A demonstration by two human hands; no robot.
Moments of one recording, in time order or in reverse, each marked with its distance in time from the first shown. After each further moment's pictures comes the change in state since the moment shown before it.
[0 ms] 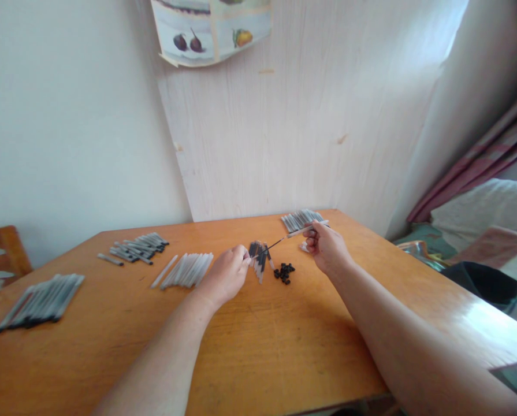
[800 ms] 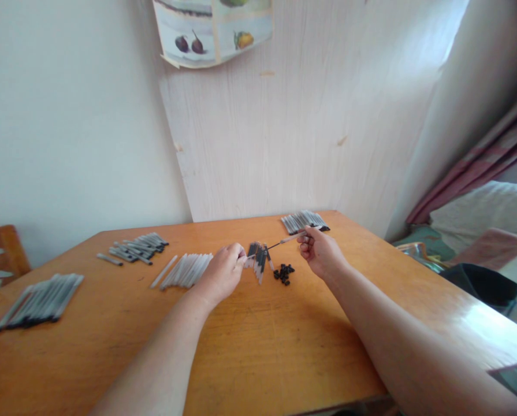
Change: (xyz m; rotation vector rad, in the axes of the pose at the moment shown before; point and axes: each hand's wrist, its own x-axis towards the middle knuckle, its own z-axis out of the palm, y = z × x) left_hand 0.002 -0.006 -0.003 -0.059 0.065 0.011; right_hand -0.010 0.001 0.008 0.028 -0.056 0.157
